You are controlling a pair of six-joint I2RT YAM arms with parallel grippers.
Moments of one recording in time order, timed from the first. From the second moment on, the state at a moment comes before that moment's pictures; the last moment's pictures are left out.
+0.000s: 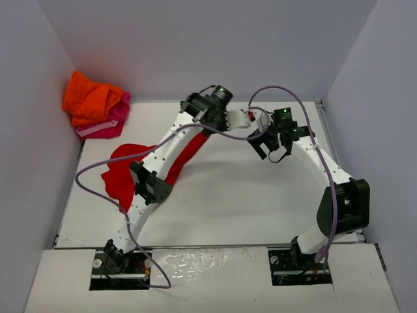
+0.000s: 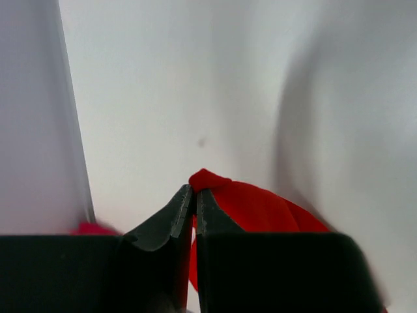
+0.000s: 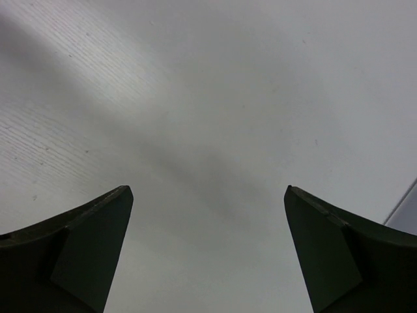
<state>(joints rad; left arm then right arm) -0.69 2.35 2.76 -1.44 -0.05 0.78 0.23 1.56 1.22 -0.53 -0.10 -0.53</state>
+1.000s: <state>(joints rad) -0.16 1.52 1.88 -1.35 0.13 0.78 0.39 1.89 1.48 -0.55 -0.19 -0.49</state>
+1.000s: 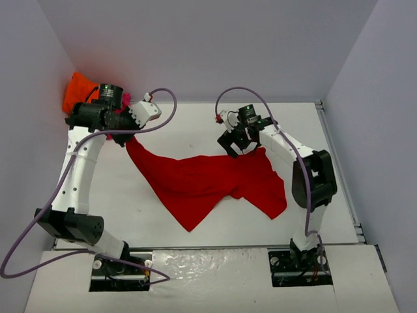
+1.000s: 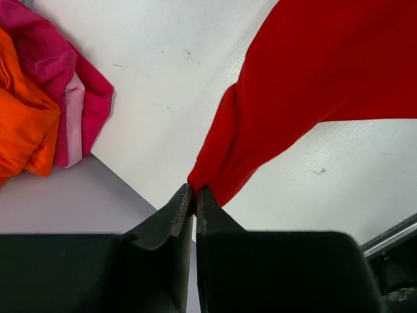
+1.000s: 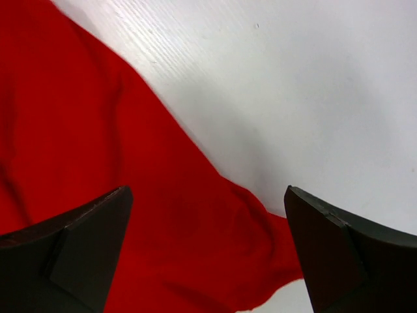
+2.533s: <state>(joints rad) -0.11 1.43 1.77 -1.23 0.06 0.82 0.29 2.30 2.07 -1.05 -0.02 -0.64</state>
